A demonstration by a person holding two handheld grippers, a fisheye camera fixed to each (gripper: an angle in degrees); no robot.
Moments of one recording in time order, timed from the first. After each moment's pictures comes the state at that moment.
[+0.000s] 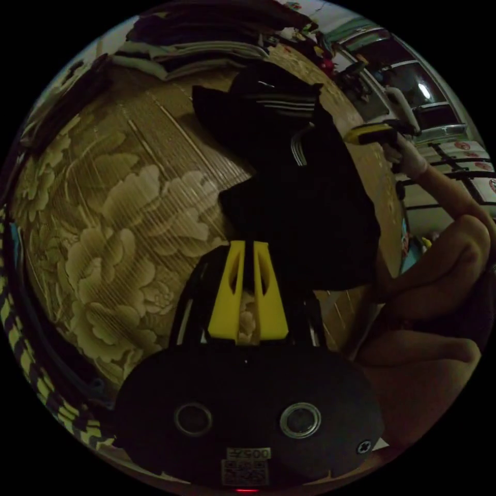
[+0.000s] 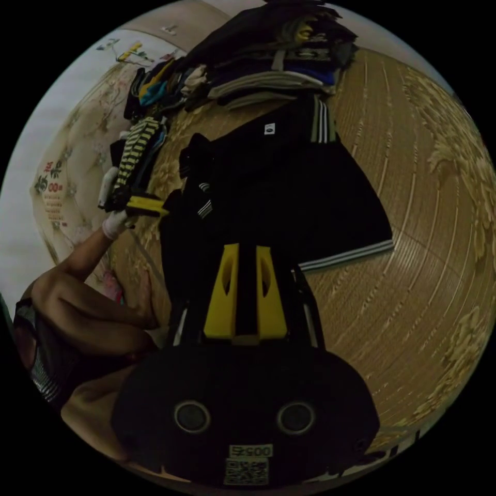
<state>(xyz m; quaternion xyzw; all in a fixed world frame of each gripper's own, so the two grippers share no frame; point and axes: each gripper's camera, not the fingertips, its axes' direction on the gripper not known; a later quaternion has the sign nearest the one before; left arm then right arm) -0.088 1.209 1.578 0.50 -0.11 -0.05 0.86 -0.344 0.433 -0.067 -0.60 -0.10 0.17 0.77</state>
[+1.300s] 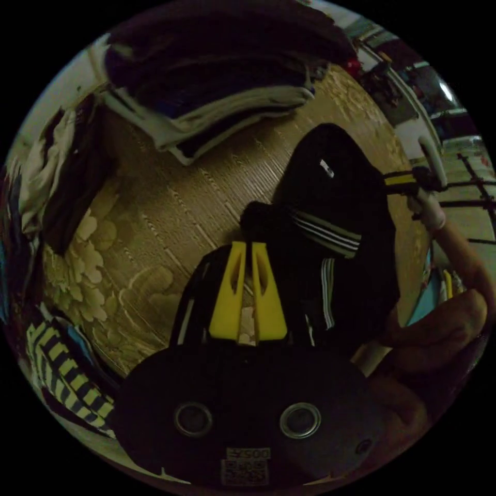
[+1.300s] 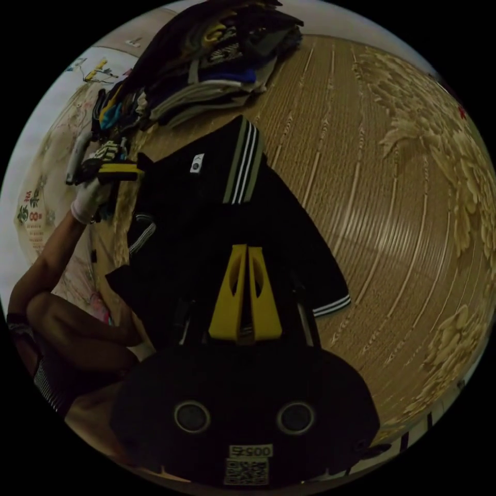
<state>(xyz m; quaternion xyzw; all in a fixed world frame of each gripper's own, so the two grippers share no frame) -0.292 1.111 1.345 0.50 -0.16 -0.13 0.84 -0.127 0.467 -0.055 -0.60 -0.03 0.19 0.78</state>
